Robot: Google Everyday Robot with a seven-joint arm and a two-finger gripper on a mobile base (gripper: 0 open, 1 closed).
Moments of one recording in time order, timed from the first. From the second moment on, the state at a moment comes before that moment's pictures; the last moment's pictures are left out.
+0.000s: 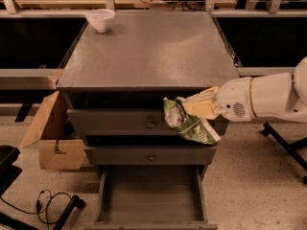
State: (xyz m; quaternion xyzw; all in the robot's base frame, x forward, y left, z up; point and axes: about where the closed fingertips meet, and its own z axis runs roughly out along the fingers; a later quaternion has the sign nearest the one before) arm 0.508 -0.109 0.863 -0.41 0.76 0.28 0.41
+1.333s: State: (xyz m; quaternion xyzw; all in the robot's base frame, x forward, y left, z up) arm 0.457 0.009 0.509 -0.29 0.84 0.37 0.26
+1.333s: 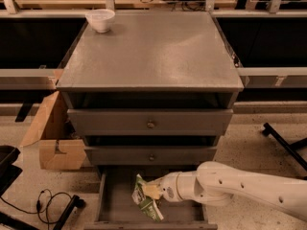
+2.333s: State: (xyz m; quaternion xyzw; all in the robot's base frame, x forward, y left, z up) arm 0.490 0.084 0.365 -0.22 0.85 0.42 0.22
